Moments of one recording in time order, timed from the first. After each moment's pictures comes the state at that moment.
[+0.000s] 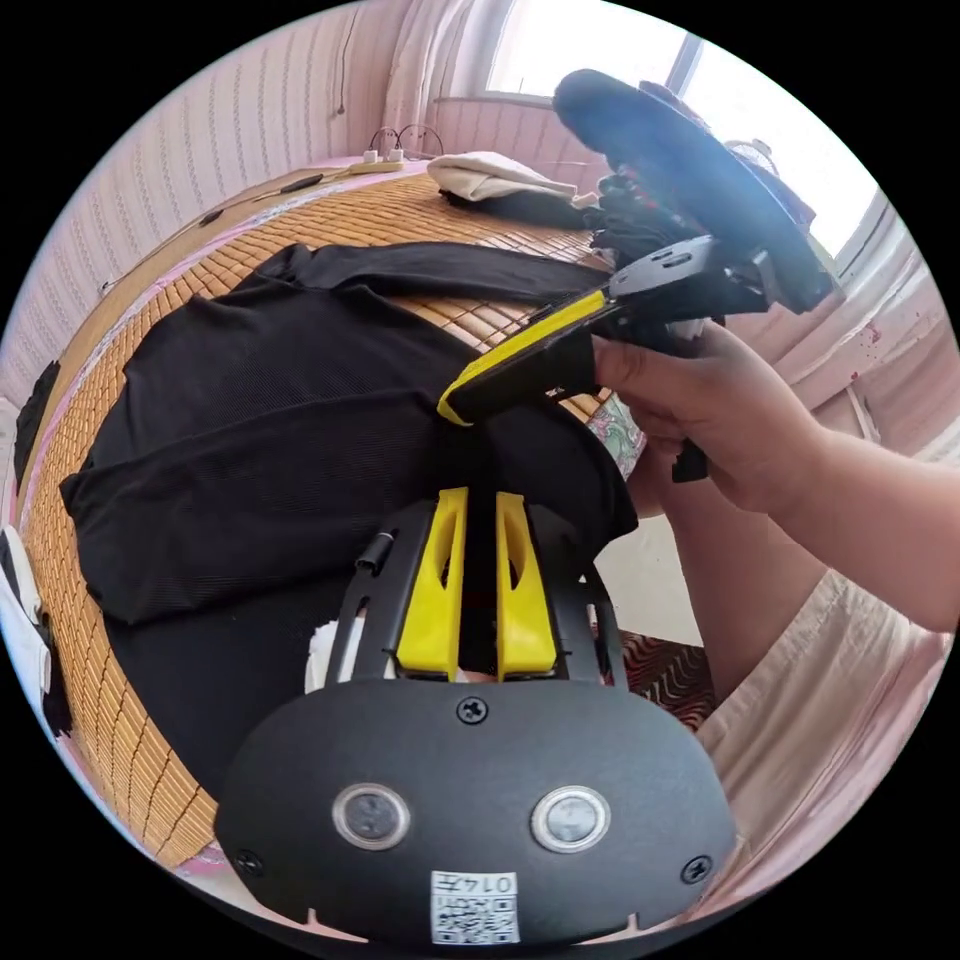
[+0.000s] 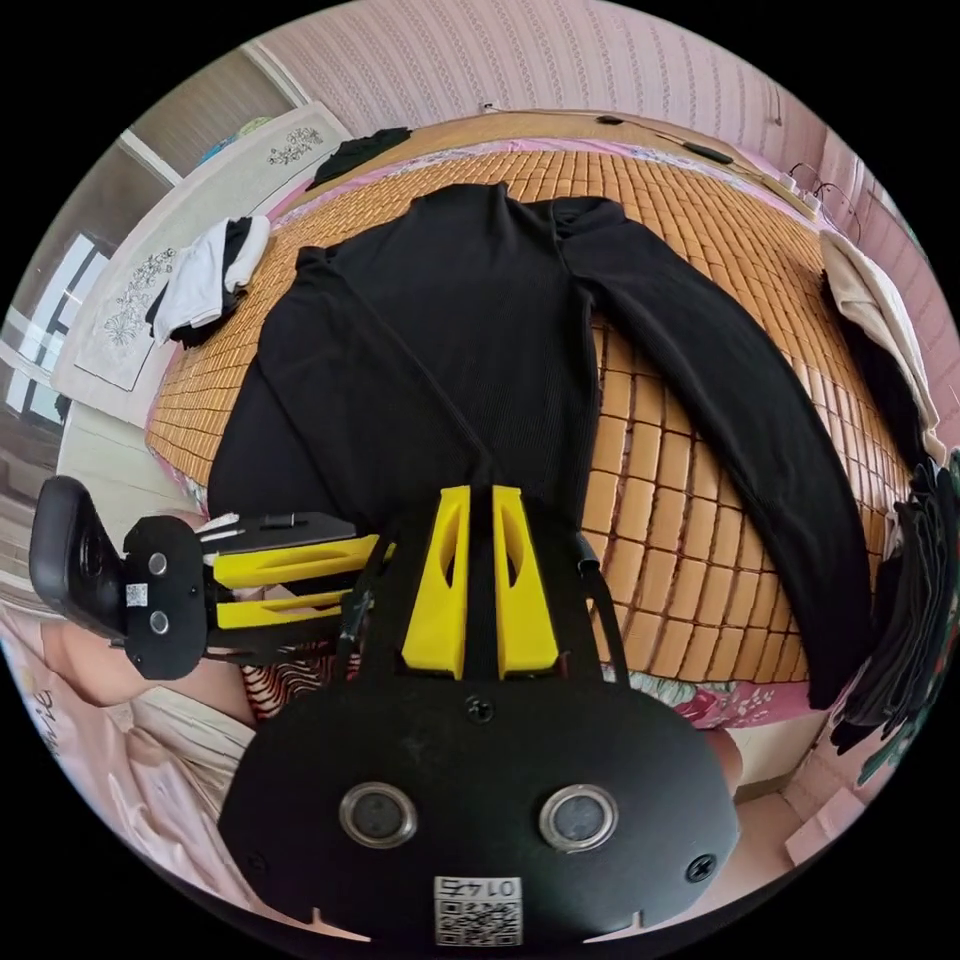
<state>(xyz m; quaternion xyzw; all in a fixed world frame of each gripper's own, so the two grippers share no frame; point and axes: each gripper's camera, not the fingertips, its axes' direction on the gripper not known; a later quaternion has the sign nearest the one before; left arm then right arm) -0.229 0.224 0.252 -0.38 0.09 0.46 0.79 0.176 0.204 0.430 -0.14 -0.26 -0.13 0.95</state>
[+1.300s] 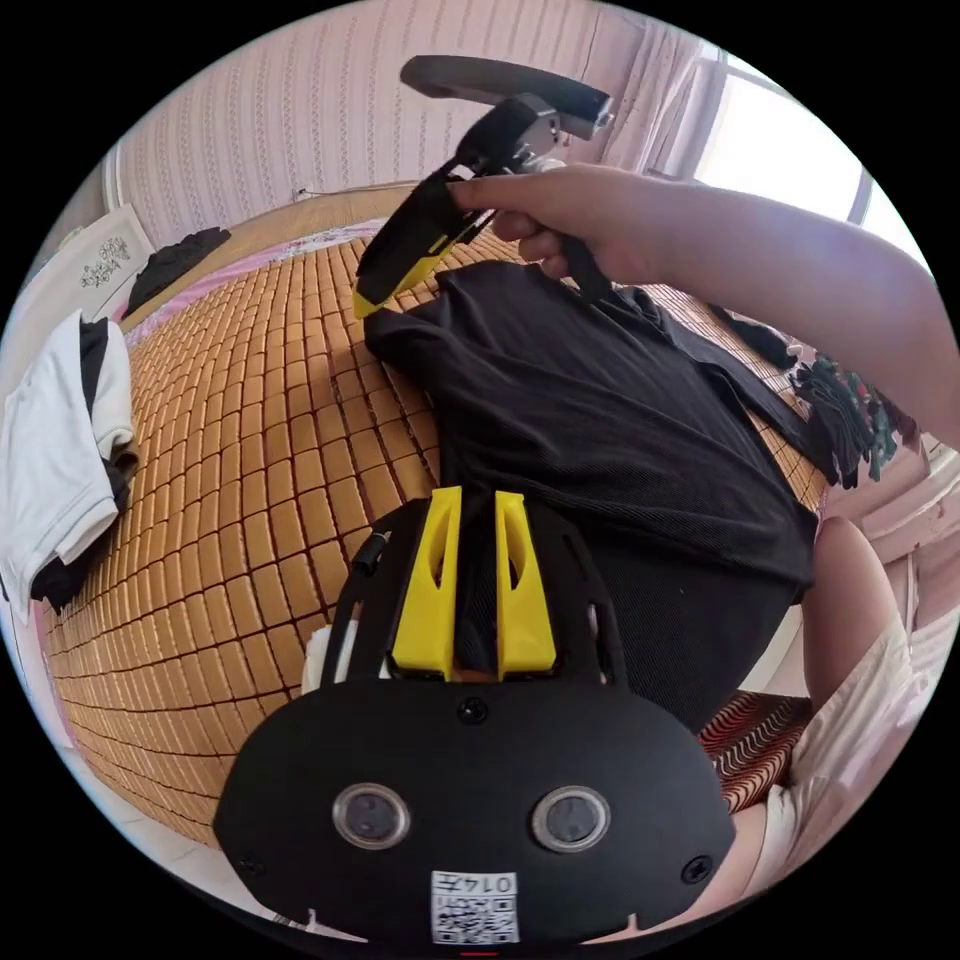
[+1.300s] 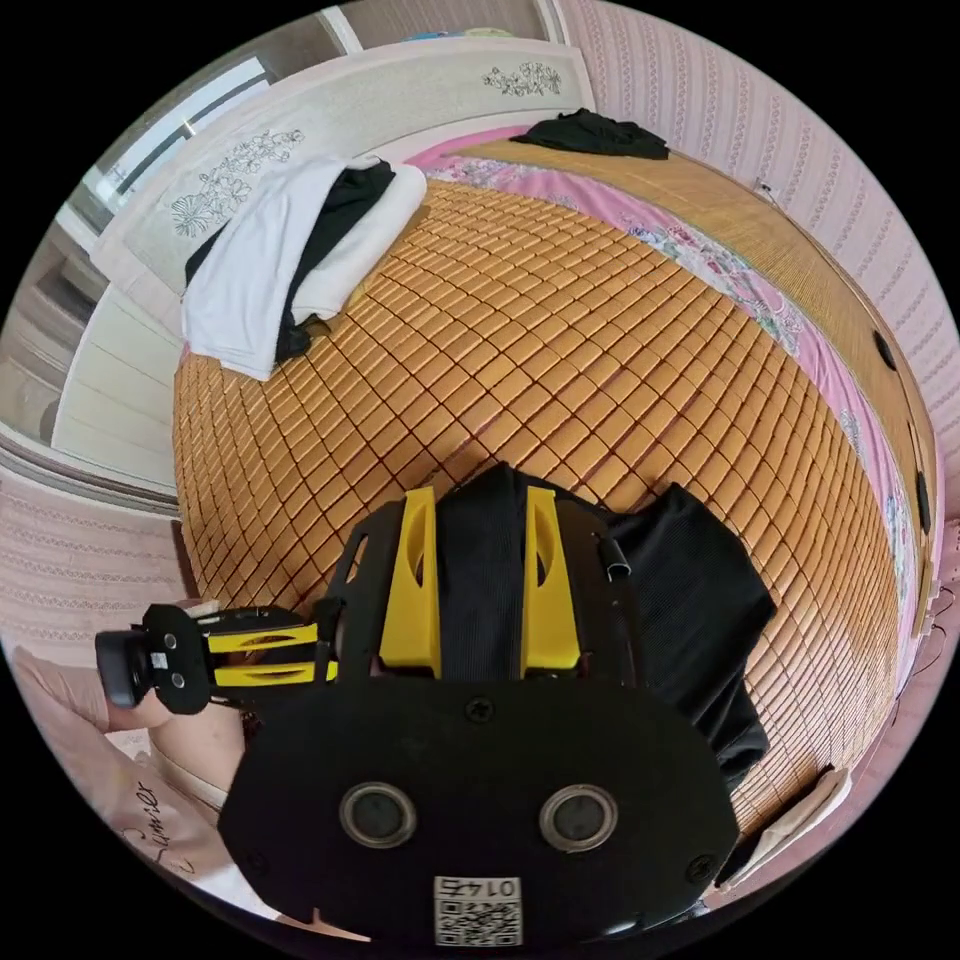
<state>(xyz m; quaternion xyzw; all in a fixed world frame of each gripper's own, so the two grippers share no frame) -0.350 0.011 0.282 -0.30 -0.04 0.32 0.90 -0.132 -0.071 0.424 -0.14 -0.29 -0.40 0.86</state>
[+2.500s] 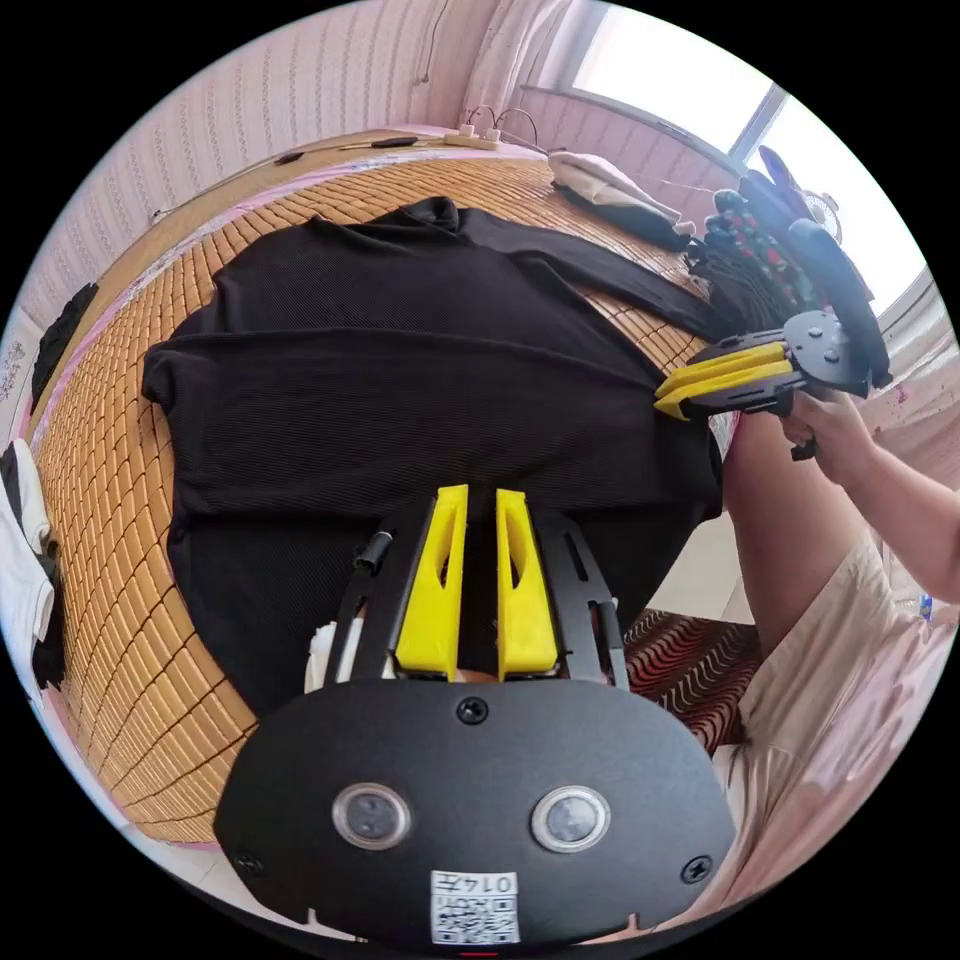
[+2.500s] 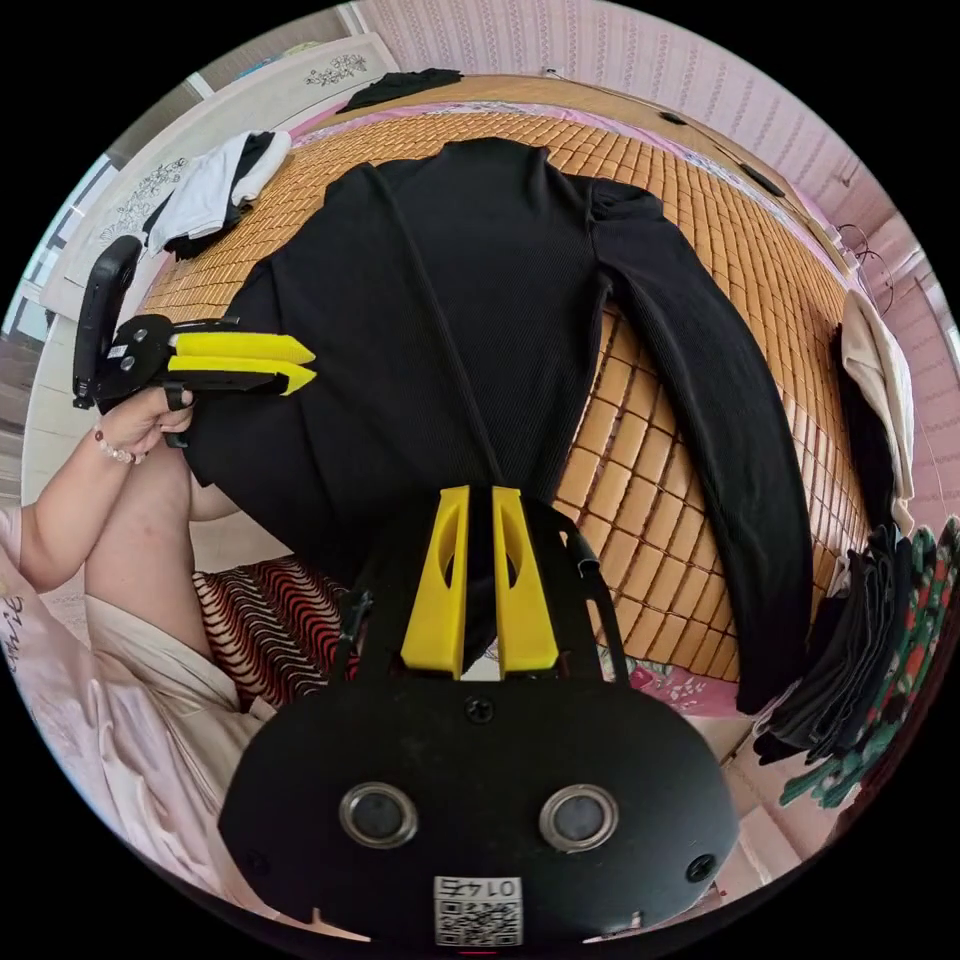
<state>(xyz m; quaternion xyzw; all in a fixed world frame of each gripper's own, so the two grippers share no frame) -0.186 0.082 0.278 -0.39 0.04 0.41 0.83 0.216 0.171 0.341 -0.18 -0.21 -0.23 0.93</state>
